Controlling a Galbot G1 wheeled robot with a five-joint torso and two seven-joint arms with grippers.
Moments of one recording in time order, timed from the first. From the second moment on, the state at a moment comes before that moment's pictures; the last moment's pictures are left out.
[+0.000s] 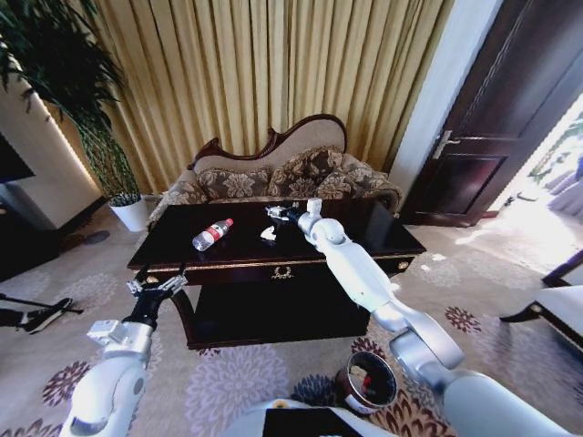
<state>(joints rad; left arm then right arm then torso) 1.66 -1.25 -0.82 -2.27 -0.48 0.13 -0.04 -0.37 1.31 -0.04 1.26 0.68 -0.32 -0.14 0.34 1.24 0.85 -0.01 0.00</state>
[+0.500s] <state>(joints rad) 1.66 -1.25 -0.82 -2.27 -0.48 0.12 -0.03 -0.38 1.29 -0.04 1.29 0.68 -0.32 -0.14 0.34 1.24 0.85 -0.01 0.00</state>
